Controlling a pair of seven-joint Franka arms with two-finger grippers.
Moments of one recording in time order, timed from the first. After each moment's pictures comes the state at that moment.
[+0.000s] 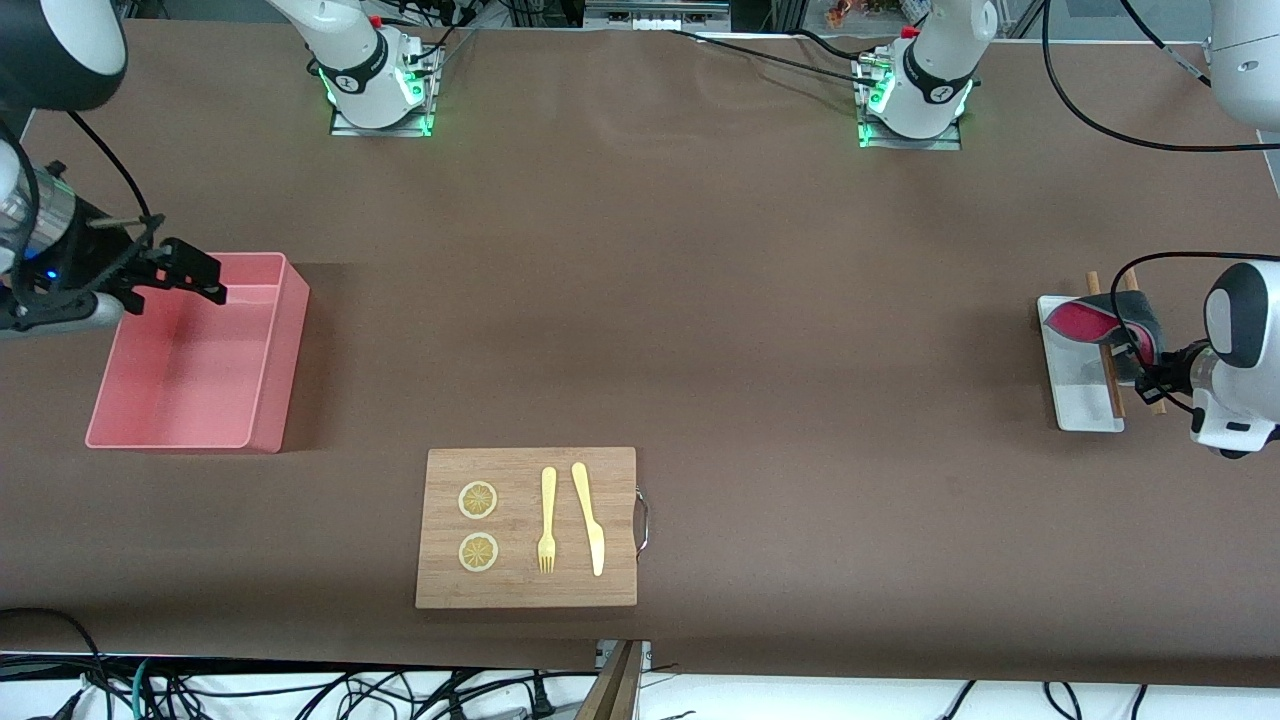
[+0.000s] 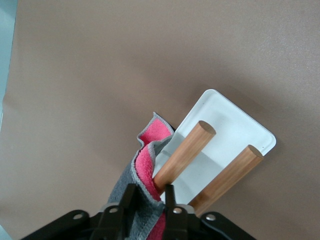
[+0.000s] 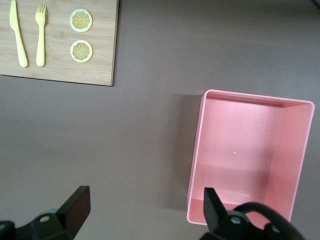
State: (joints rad) left arm 0.22 0.58 0.05 -1.55 0.33 1.80 -0.49; right arm 0.00 0.08 0.03 -1.61 0.04 1.72 -0.09
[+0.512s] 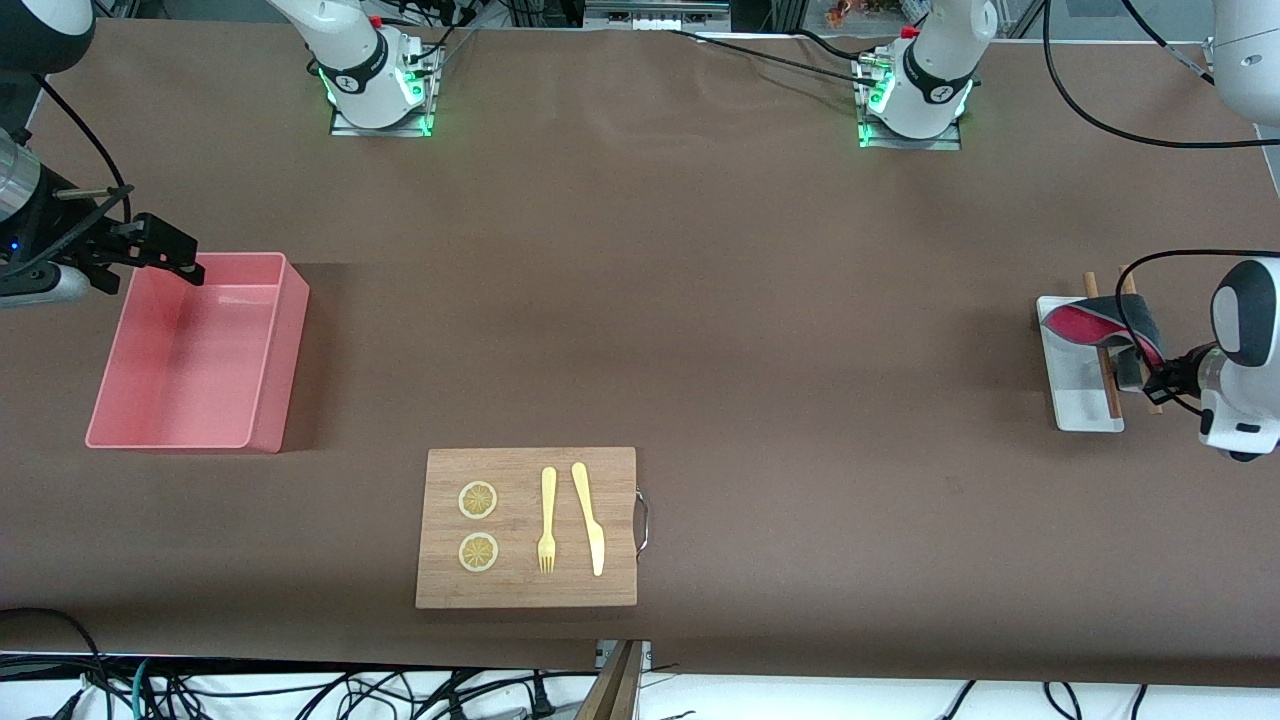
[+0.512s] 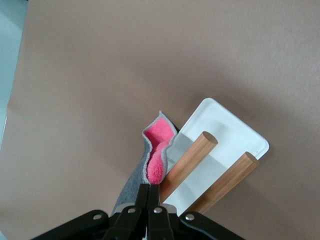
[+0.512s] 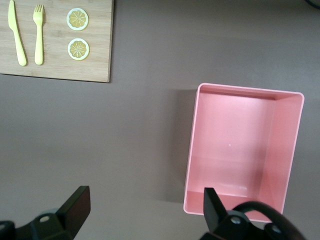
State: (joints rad) left arm 0.22 0.57 0.05 -1.52 0.33 1.79 -0.49; right arm -0.01 0.06 0.01 -1.61 0.04 1.68 -0.09
